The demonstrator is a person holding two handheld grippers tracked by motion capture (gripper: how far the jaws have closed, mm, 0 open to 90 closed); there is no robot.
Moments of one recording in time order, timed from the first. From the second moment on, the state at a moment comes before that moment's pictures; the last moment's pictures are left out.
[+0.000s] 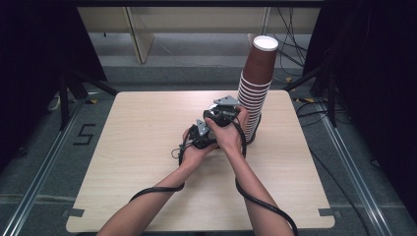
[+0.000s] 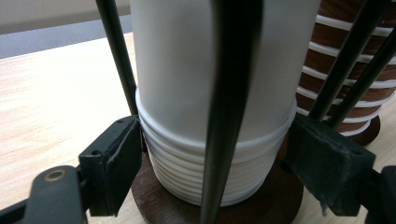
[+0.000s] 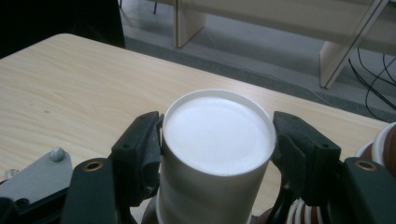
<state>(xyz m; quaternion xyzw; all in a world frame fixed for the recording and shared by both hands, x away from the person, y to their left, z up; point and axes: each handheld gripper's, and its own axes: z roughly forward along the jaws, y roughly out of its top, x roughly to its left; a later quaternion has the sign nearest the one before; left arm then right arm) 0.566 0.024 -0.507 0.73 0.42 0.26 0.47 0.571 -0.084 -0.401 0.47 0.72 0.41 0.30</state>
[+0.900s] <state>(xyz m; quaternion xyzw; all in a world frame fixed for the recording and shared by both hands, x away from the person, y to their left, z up) 0.569 0.021 -0.507 0.73 0.42 0.27 0.47 0.571 -0.083 -0.384 0.47 0.70 0.43 0.31</state>
